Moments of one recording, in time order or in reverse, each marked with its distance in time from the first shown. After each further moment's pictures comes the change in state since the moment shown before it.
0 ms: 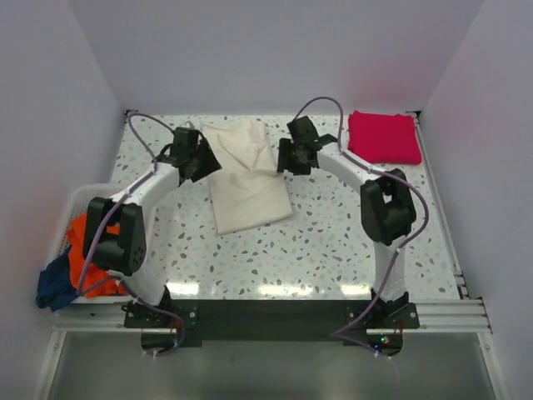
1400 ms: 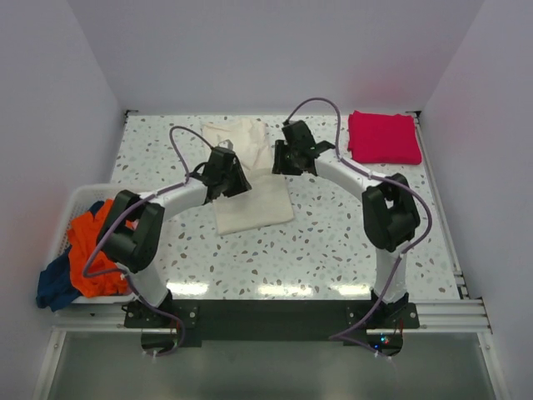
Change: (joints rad) left arm -0.242 0.038 -0.110 0.206 0.025 -0.049; right arm 0.051 -0.150 -0.154 0.109 0.013 -0.010
